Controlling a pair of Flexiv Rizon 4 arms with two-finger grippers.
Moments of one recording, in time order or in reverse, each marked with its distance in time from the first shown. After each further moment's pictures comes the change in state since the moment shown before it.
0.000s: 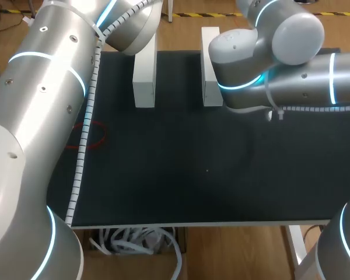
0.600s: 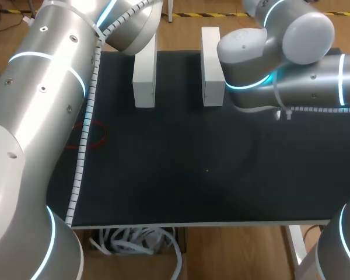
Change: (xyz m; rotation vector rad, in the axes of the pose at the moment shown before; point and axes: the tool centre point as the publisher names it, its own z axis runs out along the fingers) left arm 0.000 0.000 0.000 0.000 0.001 0.000; right arm -0.012 -0.005 -0.002 -0.025 0.008 -0.036
